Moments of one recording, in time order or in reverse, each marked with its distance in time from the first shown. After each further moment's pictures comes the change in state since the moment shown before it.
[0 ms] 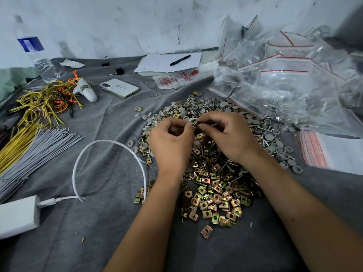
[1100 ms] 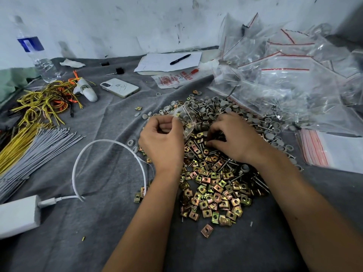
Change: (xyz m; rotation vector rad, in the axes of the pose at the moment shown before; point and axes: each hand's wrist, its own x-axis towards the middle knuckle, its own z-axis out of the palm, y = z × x) left_hand 0.005 -0.004 -0.002 -0.141 0.196 0.031; right_hand 0.002 0.004 -0.017 -0.616 -0.290 0.099
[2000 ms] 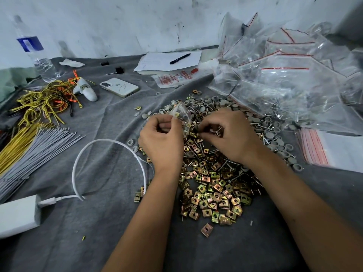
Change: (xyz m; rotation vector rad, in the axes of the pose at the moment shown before) left_hand 0.003 -0.002 -0.001 0.039 -0.005 0.002; right_hand -0.002 -0.012 0.001 0.258 0.296 -0.226
